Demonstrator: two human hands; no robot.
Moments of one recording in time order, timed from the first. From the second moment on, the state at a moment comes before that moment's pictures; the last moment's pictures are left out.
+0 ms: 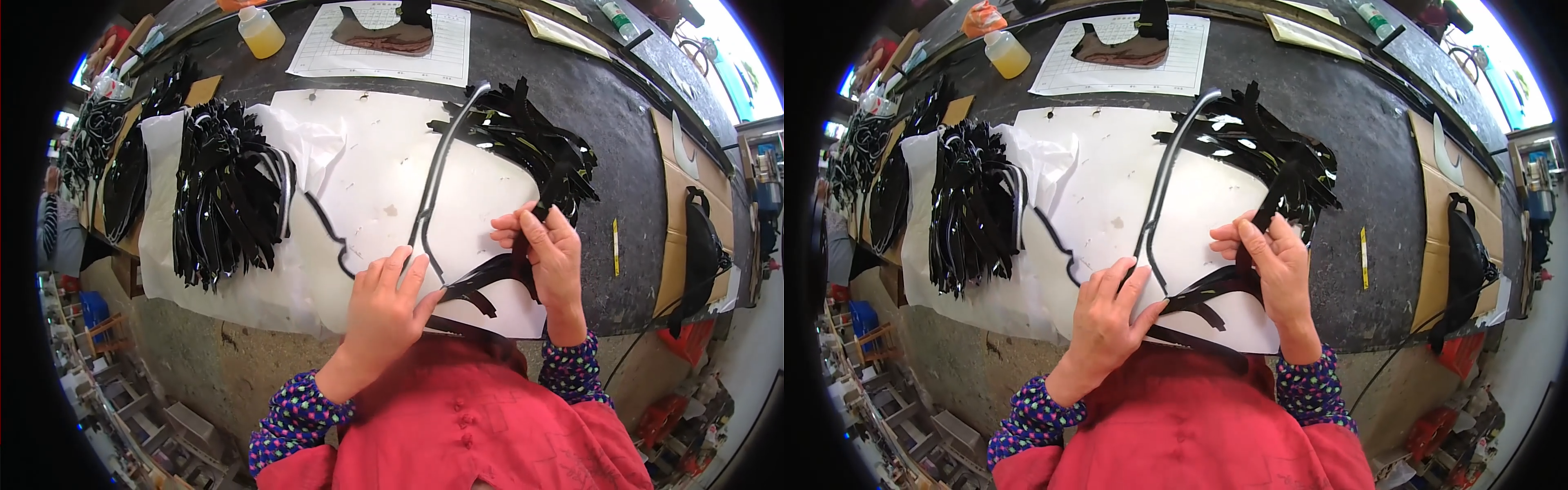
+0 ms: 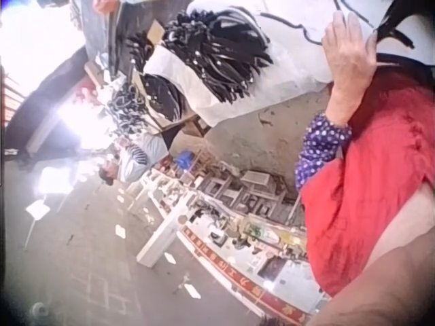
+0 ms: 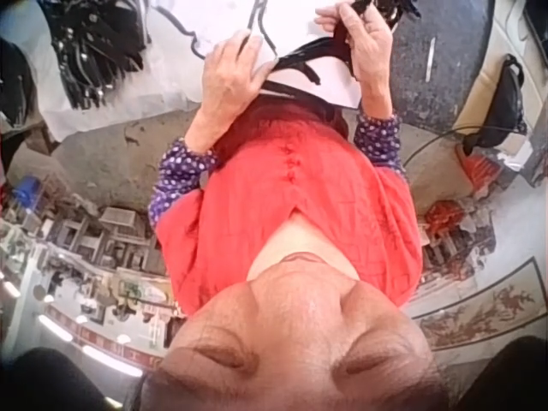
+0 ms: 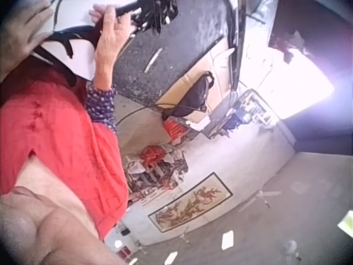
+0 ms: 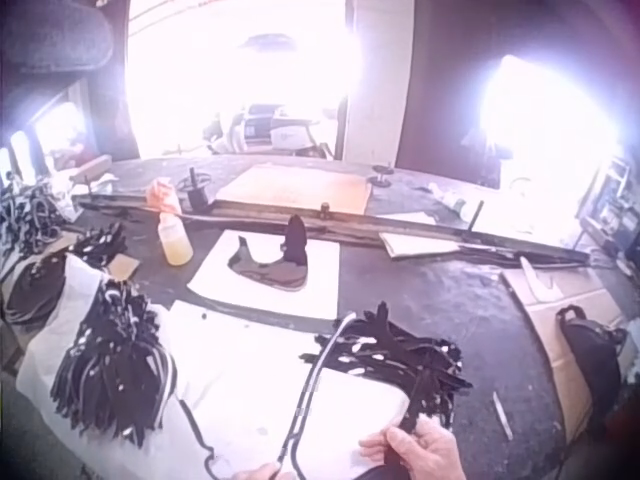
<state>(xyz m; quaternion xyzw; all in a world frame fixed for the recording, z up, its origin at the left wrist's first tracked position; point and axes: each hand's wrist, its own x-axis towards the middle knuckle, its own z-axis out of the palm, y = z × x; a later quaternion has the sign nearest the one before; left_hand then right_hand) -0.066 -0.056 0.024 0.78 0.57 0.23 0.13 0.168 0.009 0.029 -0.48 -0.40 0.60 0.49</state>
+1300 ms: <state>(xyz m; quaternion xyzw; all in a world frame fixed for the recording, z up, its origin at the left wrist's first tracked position) -0.217 -0.079 0.131 0.39 0.64 0.43 0.50 0.072 0.013 0.012 -0.20 -0.12 0.85 0.47</state>
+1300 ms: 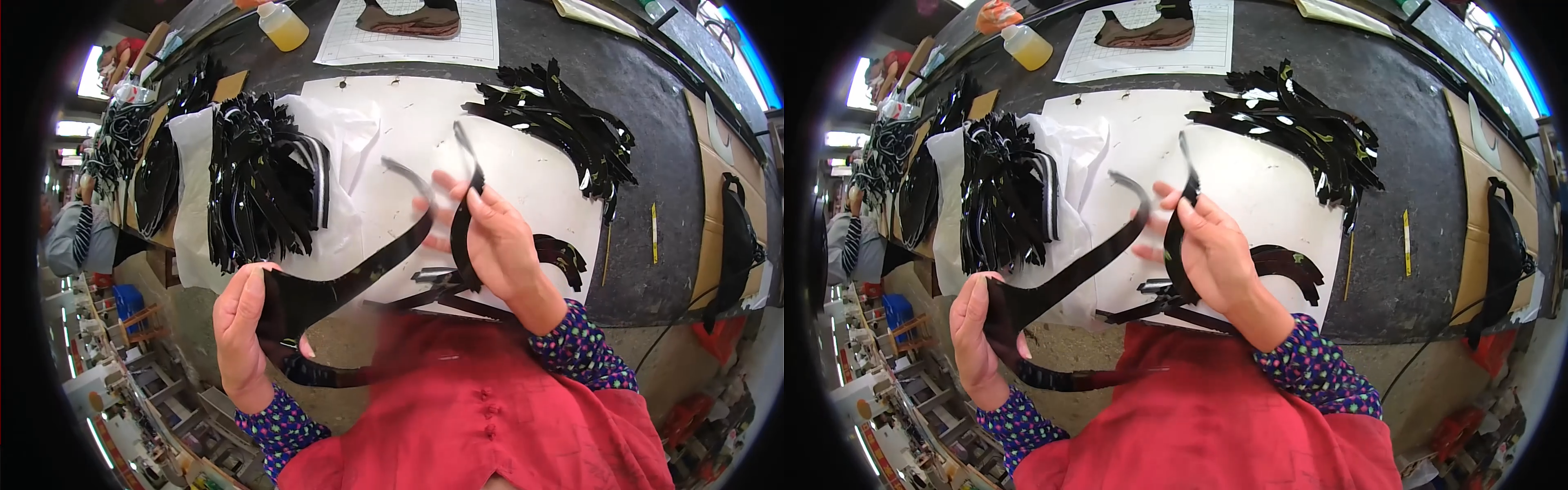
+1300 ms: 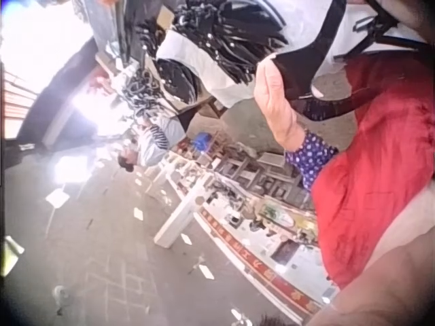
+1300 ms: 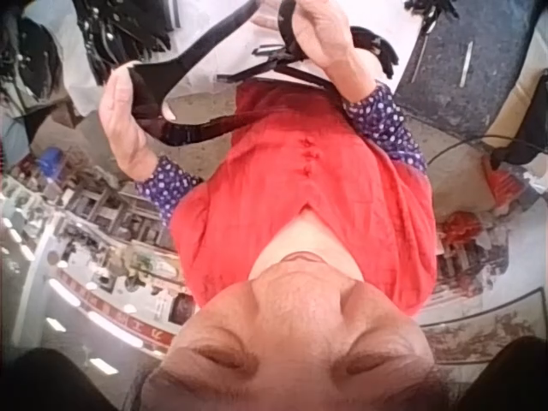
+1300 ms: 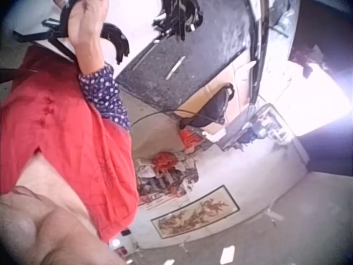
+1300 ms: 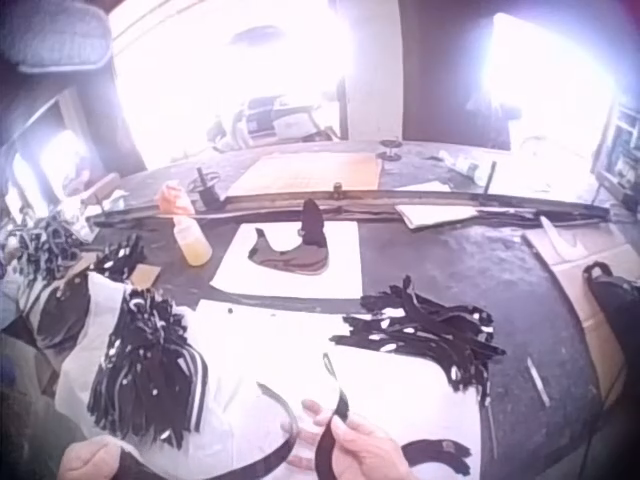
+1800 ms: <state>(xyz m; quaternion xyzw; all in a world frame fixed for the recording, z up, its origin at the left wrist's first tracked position) -0.202 0.008 0.047 0.61 0.66 0.25 0.36 0.151 -0.021 0.028 -0.48 -0.30 0.61 0.56</state>
